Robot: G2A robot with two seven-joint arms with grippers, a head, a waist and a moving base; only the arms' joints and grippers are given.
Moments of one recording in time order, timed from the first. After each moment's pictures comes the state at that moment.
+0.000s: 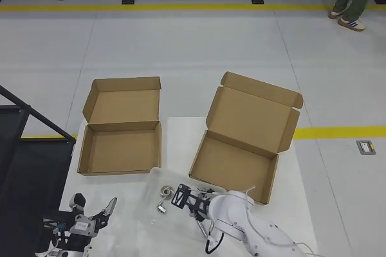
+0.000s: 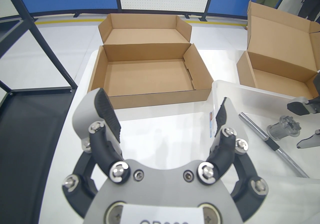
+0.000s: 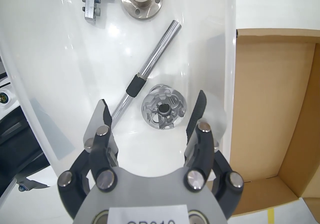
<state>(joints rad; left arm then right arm) 1.81 -1.16 -1.69 -1.86 1.15 -0.11 0.29 -0.83 -1.33 0.73 -1.57 -1.31 -0.30 1.09</state>
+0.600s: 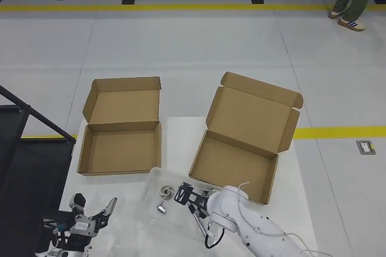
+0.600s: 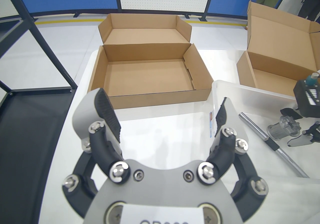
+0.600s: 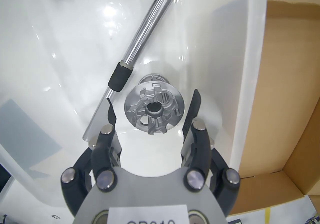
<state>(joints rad) 1.81 -1.16 -1.69 -1.86 1.15 -0.11 0.29 -0.76 -1.38 0.68 -1.41 -1.30 -0.28 1.13</state>
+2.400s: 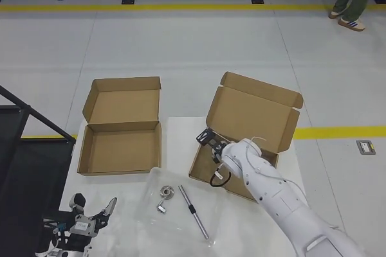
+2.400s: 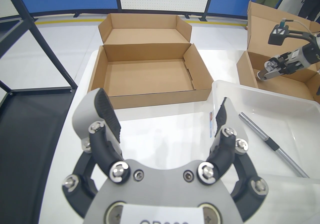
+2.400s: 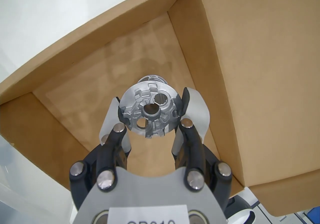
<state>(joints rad) 1.81 -1.16 -1.69 -1.86 1.15 -0.11 0.29 -0.38 -1.50 0.76 -0.82 -1.28 -0.15 0.85</state>
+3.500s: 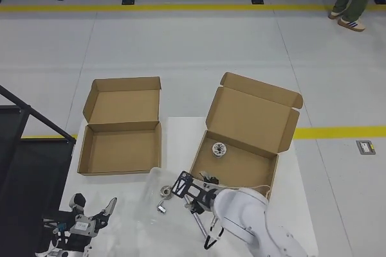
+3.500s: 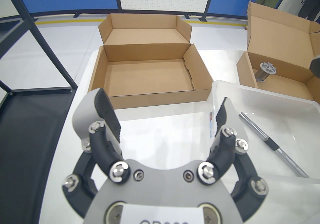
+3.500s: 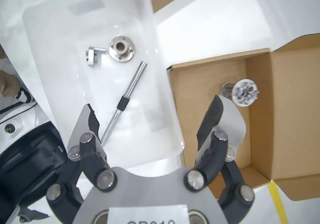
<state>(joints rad) 1.81 -1.16 -1.69 -1.86 1.15 -0.11 0.29 -0.93 -1.40 0.86 -1.76 -1.40 -0.30 1.15</state>
